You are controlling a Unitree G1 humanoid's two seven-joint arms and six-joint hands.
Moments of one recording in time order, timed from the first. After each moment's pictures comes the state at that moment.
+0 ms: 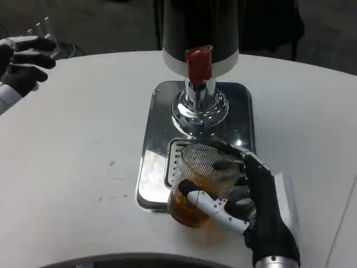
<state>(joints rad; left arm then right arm) -0.34 0.75 0.43 0.13 -0.09 -0.40 -0.49 -0.09 0.04 0.37 -0.16 -0.41 0.12 -0.47</state>
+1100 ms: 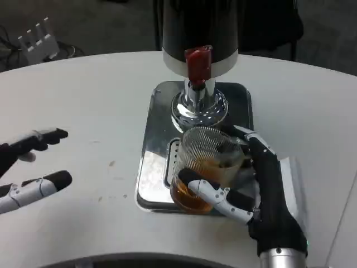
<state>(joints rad) -0.10 0.79 0.35 0.13 0.24 -0.50 -0.36 -0.09 0.04 0.37 -0.24 -0.51 0.11 -0.45</state>
